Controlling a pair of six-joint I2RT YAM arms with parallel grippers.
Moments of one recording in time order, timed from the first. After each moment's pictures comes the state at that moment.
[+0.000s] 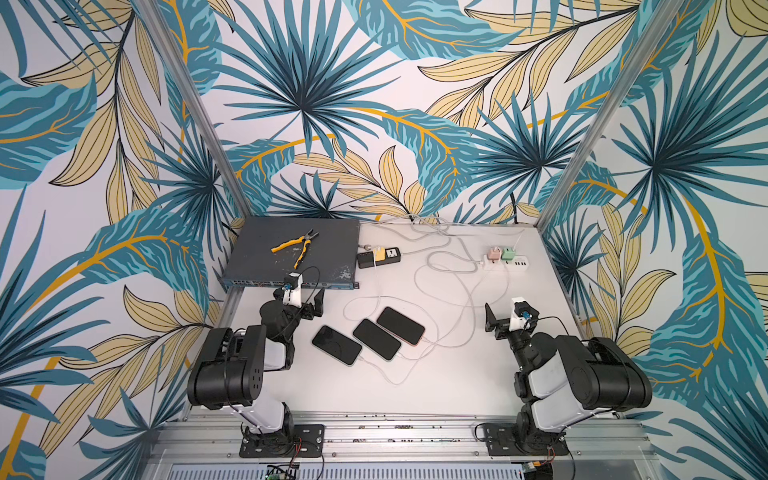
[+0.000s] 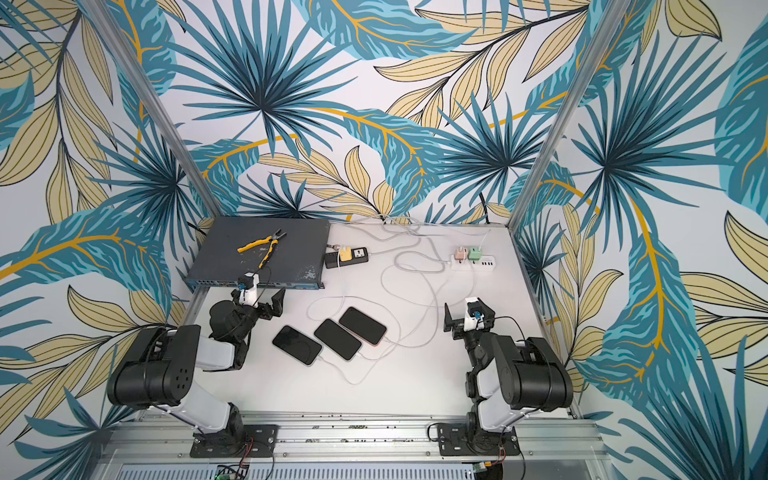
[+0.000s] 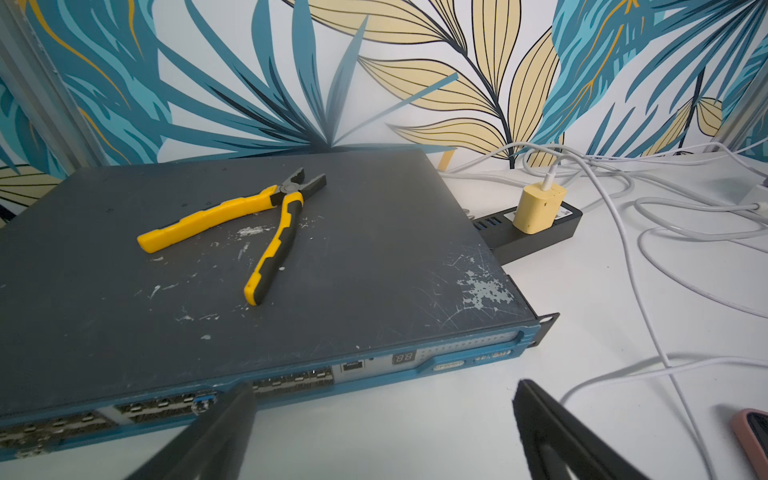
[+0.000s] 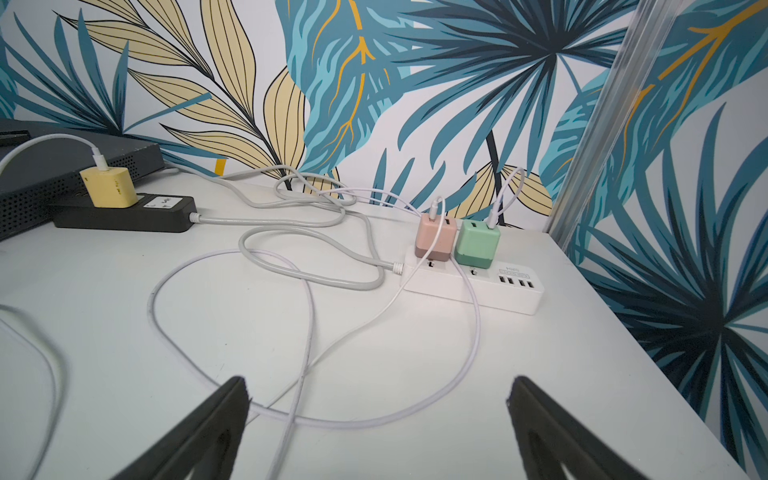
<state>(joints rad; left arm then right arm) 0.10 1.60 0.30 1.13 0.33 0.02 0.06 1.58 0.01 1.55 -0.15 -0.12</state>
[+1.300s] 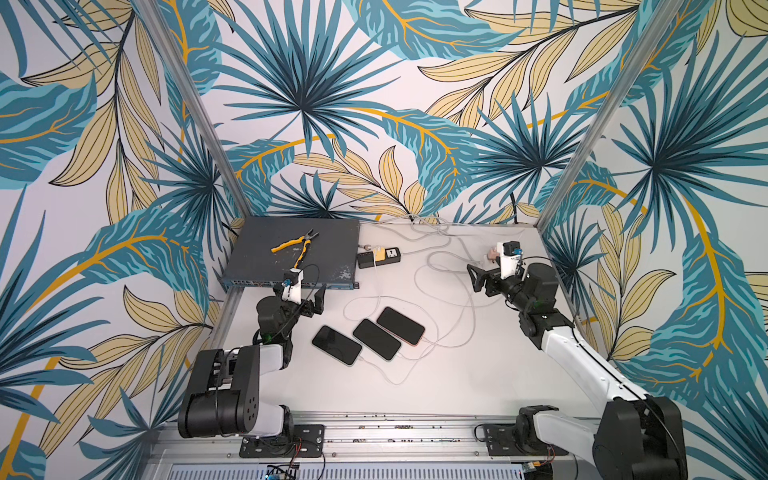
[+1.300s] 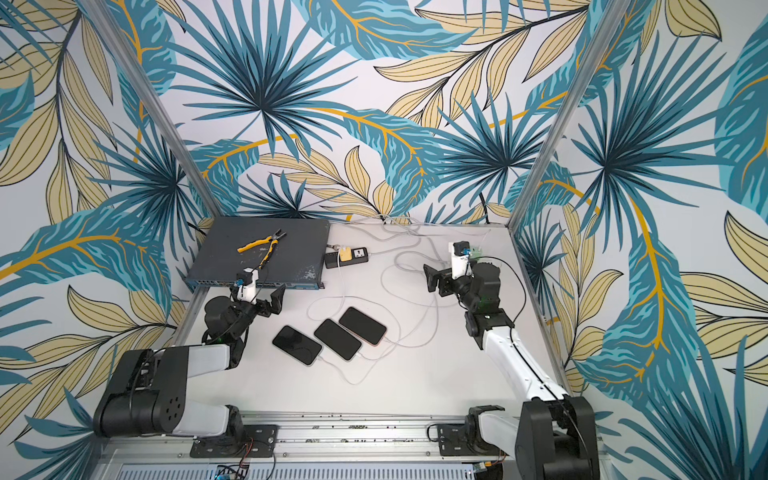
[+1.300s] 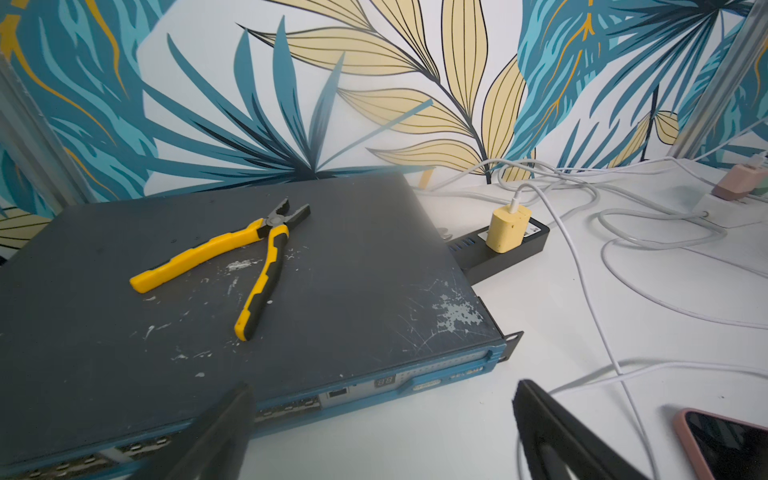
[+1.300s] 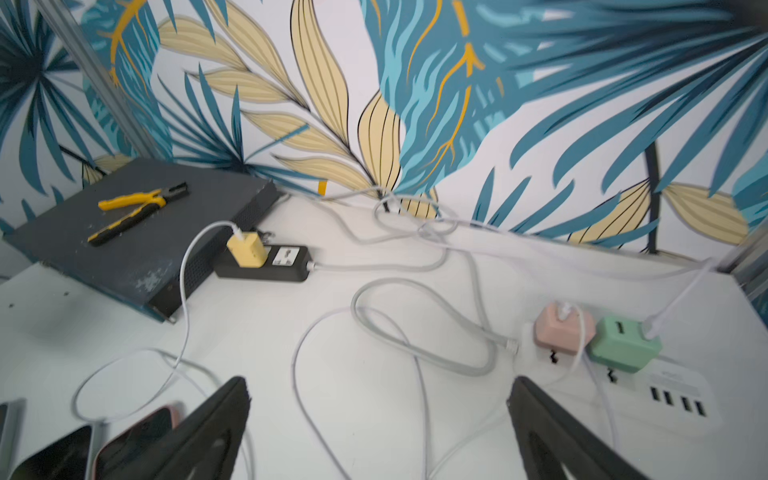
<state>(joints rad) 0.09 1.43 0.35 0.91 0.39 0.04 0.26 1.24 0.78 0.12 -0.26 0.01</state>
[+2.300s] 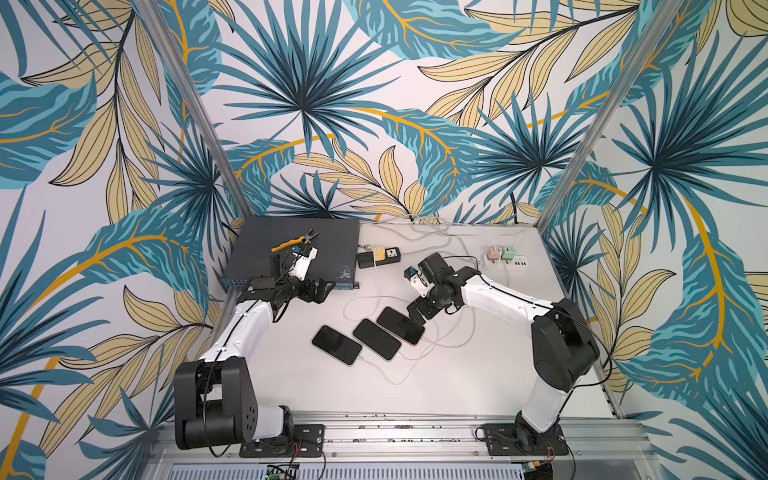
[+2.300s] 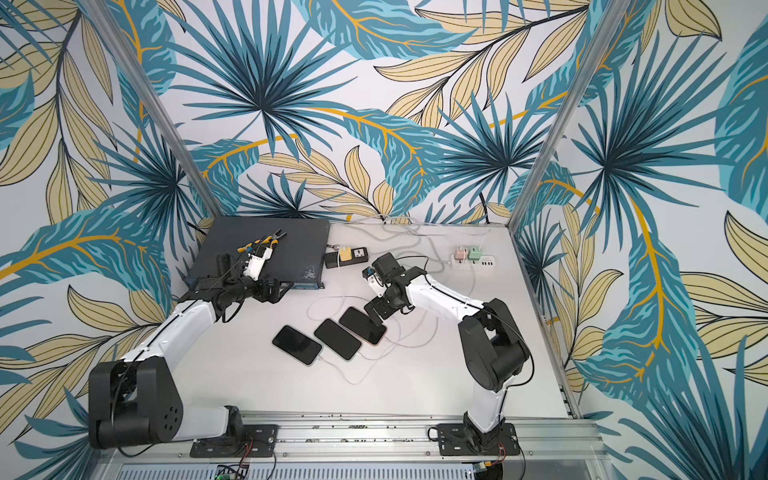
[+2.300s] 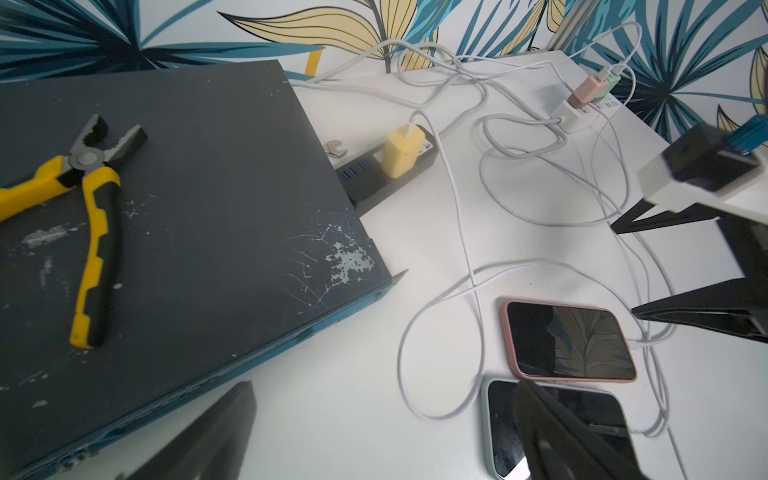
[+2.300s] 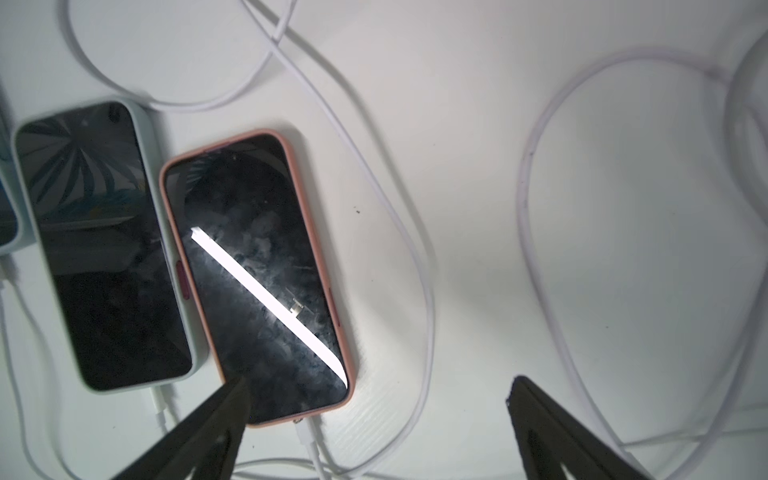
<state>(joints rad) 0.11 1.36 0.90 -0.25 0.66 0.21 0.74 1.82 1.32 -0.70 -0.03 -0.12</state>
